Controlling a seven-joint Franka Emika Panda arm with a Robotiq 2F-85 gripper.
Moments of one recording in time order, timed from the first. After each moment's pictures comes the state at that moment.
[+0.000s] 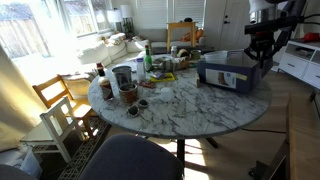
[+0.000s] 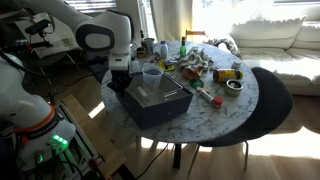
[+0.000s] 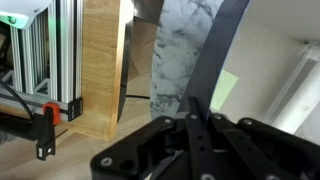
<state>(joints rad) -0.27 -0.26 -0.09 -2.74 -0.10 2.27 1.12</state>
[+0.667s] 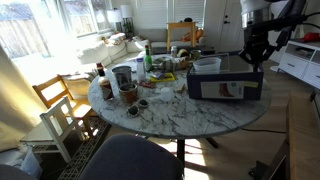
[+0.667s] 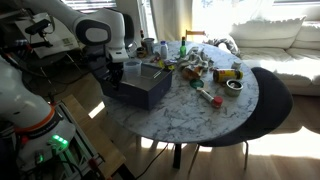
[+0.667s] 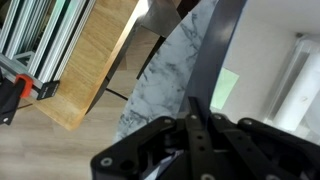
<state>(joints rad) -0.14 -0.26 -0.04 -2.74 -0.06 2.23 0.86</state>
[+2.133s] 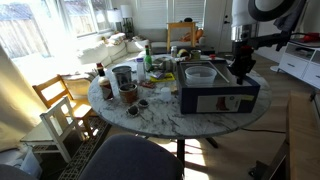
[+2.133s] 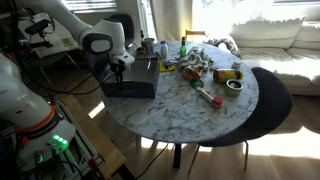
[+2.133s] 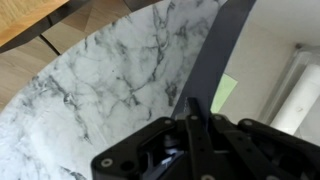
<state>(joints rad) -0.06 -0.10 -0.01 -2.75 0.05 2.51 0.40</state>
